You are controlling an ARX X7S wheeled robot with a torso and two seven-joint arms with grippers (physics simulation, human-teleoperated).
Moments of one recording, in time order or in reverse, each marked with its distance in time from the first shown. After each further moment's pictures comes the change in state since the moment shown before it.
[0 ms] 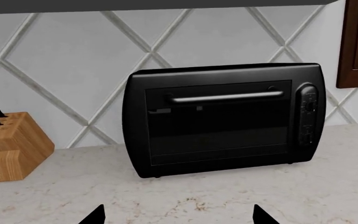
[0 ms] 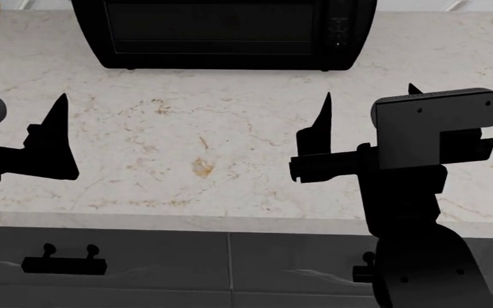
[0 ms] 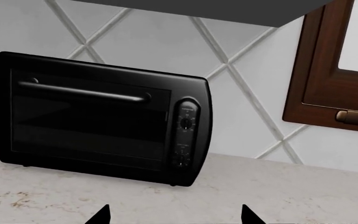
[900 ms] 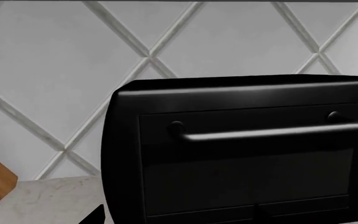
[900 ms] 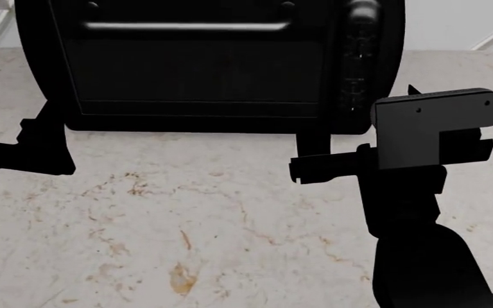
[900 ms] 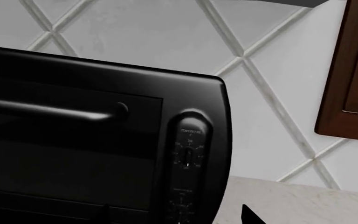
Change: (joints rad) left arm 0.000 -0.005 -0.014 0.013 -0.033 0.014 -0.006; right arm 0.002 0.010 -0.010 -0.003 0.017 0.011 0.013
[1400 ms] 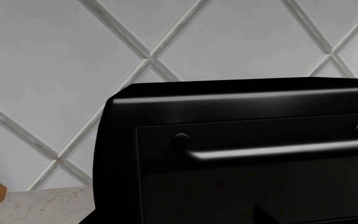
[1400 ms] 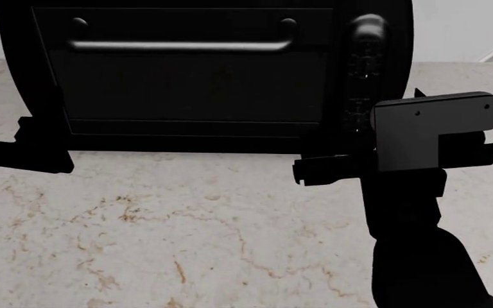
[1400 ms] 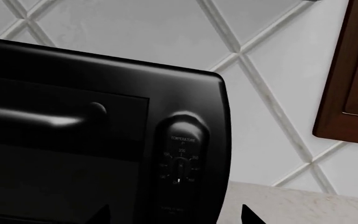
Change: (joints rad) left arm -0.005 -0.006 0.000 0.008 -0.013 -0.005 -0.010; right arm -0.005 0.005 -0.013 -0.007 -0.017 0.013 0.037
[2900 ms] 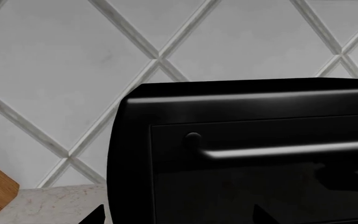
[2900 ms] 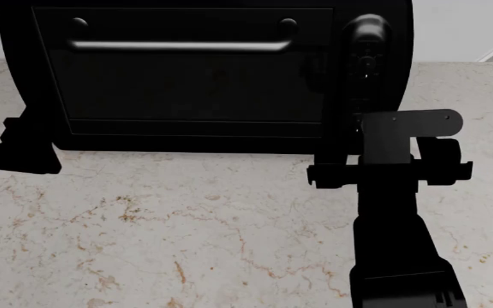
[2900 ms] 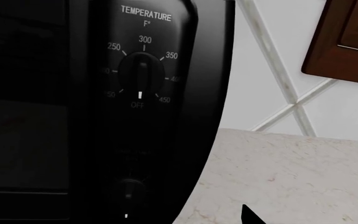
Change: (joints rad) left arm 0.013 -0.033 -0.018 0.017 -0.033 -0.003 -0.023; right arm 0.200 -0.103 -0.066 0.773 -0.098 -0.365 0.052
